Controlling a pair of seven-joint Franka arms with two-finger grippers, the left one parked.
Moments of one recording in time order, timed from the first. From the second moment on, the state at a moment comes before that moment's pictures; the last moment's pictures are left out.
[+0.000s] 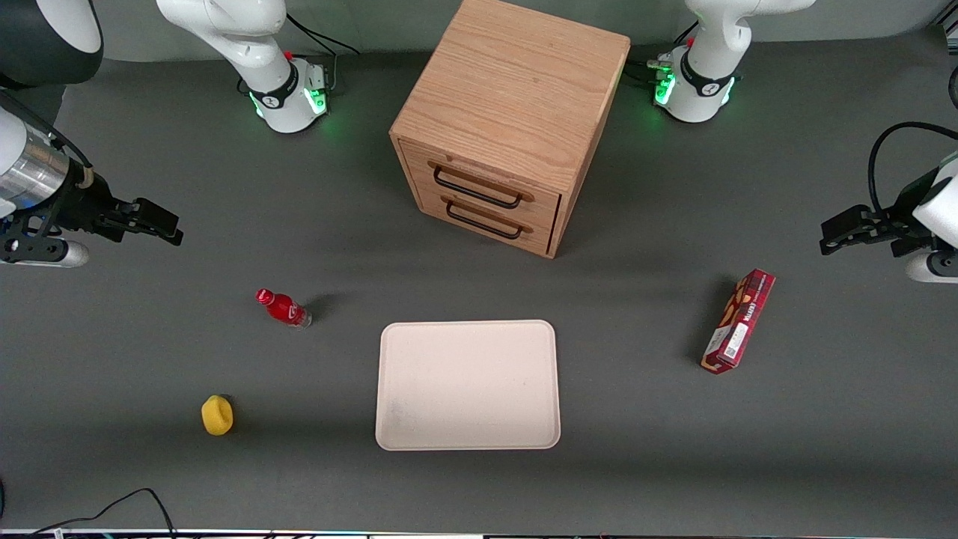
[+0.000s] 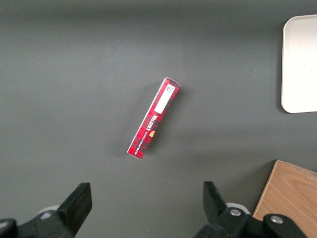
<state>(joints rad) -0.17 0.03 0.25 -1.61 0.02 1.63 0.19</state>
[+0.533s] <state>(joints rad) -0.17 0.03 0.25 -1.61 0.02 1.63 0.19</state>
